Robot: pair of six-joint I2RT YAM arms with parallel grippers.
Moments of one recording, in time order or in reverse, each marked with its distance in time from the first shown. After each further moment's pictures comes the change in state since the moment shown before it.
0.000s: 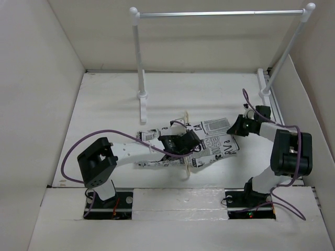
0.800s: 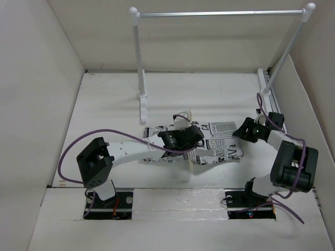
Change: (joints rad) left arm 0.003 -0.009 0.080 -0.022 -0.005 0.027; right arm -0.179 -0.139 -0.127 -0.005 -0.082 0.026
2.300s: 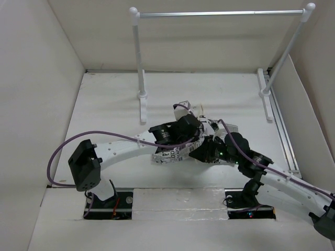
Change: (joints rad) left arm 0.038 -0.083 0.066 0.102 0.077 0.100; right arm 1.165 -0.687 -0.127 0.062 0.431 0.617
